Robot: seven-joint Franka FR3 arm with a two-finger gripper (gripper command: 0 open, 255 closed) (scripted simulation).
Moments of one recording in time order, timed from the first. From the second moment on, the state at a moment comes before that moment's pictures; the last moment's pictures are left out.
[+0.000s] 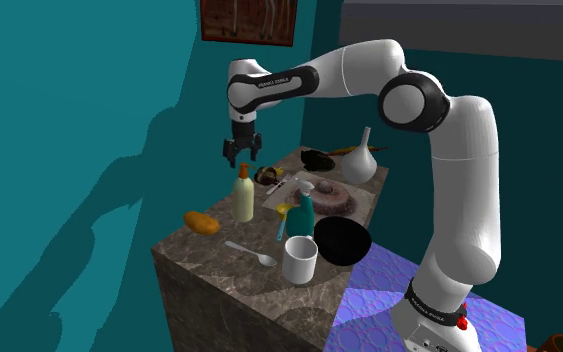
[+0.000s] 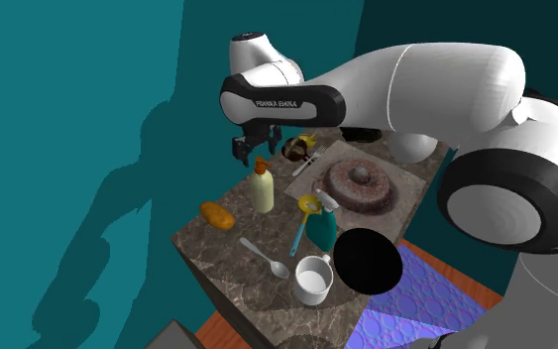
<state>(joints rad) 0.05 0.38 0.04 -1.50 -0.03 1.88 0.16</state>
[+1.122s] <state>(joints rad) 0.05 0.40 0.04 -1.56 -0.03 1.95 0.16</state>
